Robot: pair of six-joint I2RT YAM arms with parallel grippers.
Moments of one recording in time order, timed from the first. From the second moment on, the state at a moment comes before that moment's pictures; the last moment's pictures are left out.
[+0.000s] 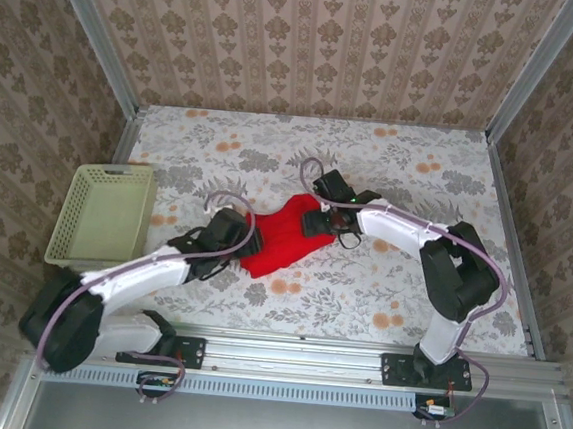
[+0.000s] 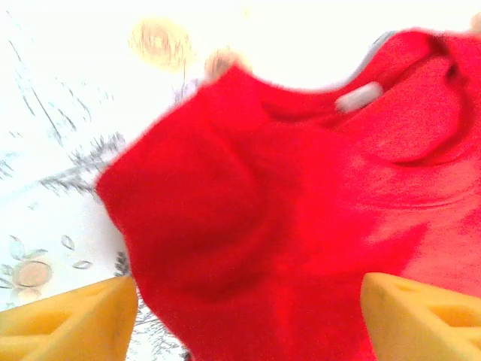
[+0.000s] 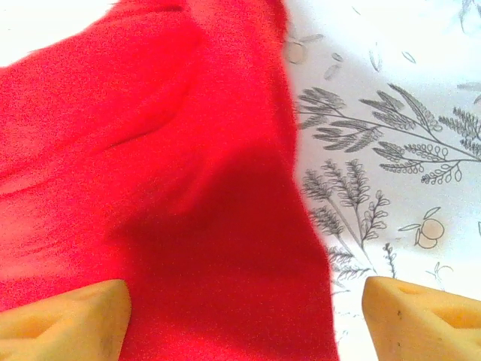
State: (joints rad) left arm -0.70 1.15 0.56 -0.25 -0.19 -0.81; right arm 0.62 1.77 1.21 -0.53 0.06 0.34
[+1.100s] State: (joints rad) left arm -0.45 0.67 0.56 -0.50 -0.25 -0.55; right arm 0.05 2.26 1.88 -0.83 0.20 0.10
